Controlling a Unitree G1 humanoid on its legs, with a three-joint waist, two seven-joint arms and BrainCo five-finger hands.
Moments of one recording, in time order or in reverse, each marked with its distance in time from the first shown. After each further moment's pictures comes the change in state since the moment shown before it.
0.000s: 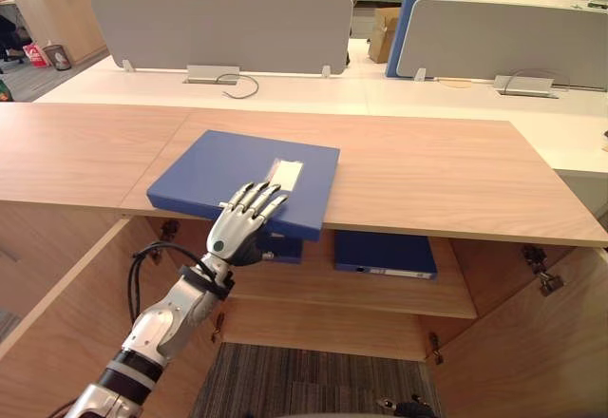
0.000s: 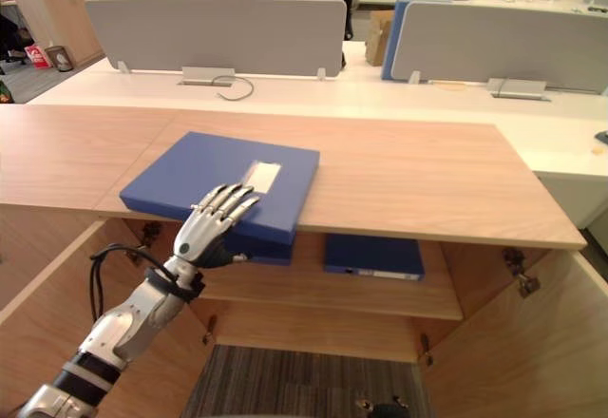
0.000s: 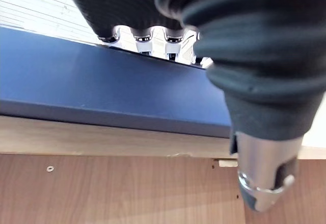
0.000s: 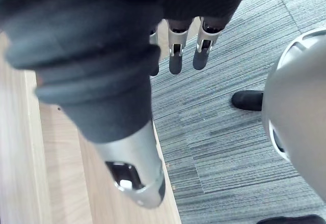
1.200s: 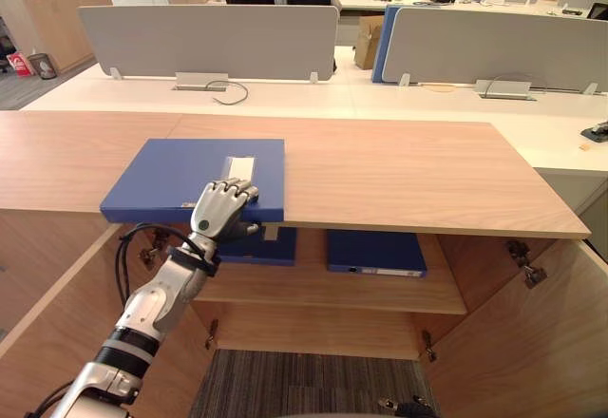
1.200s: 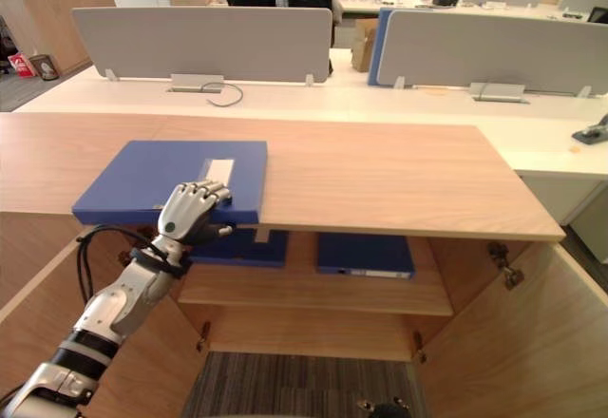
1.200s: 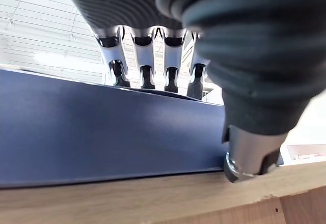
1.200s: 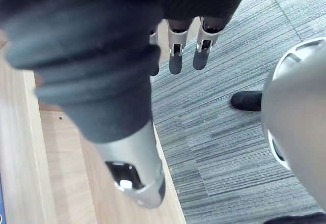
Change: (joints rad) left arm -0.101 0.007 0.095 0.155 0.048 0.039 0.029; right arm -0.003 -0.004 0.001 -0.011 -0.002 0.020 0.007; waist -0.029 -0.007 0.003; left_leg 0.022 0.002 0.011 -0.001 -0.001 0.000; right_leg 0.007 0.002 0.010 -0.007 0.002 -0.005
